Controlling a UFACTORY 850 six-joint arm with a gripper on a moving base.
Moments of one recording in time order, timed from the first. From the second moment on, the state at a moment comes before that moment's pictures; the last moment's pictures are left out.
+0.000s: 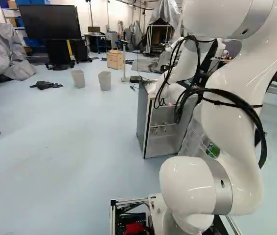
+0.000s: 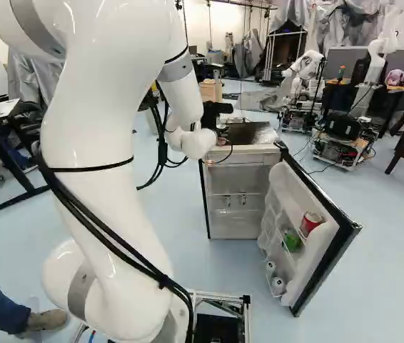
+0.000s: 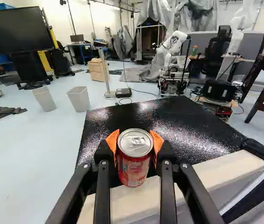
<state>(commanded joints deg) -12.0 -18.5 -43.6 -2.5 52.9 3.0</state>
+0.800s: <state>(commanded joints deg) -12.0 -18.7 -43.9 -2.5 52.8 3.0</state>
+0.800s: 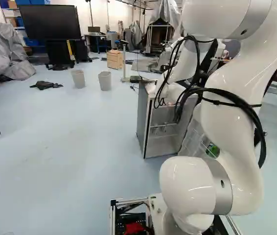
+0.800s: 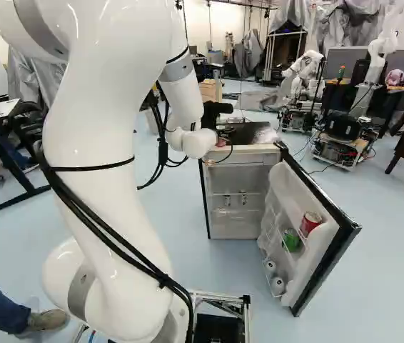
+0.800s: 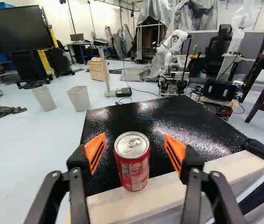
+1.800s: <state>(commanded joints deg) -16.2 -9.8 -35.0 -2.5 52.8 3.0</state>
